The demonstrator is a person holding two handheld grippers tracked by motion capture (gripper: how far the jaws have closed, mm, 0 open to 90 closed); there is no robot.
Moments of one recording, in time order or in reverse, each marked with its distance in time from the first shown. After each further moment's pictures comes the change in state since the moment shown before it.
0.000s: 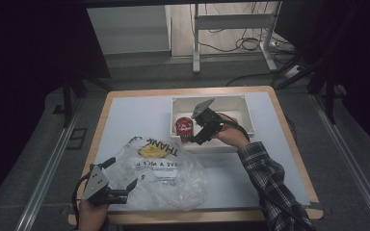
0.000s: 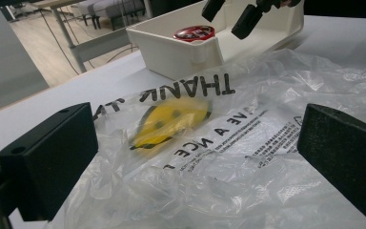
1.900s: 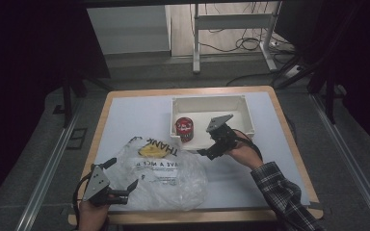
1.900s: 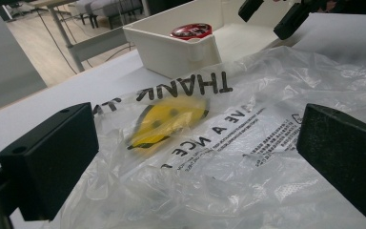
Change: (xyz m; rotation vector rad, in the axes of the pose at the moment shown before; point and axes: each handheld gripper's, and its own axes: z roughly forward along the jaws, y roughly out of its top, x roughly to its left) left arm -0.002 0.000 0.001 0.007 -0.007 0.010; right arm 0.036 -0.049 -0.029 -0.063 -0.041 0.103
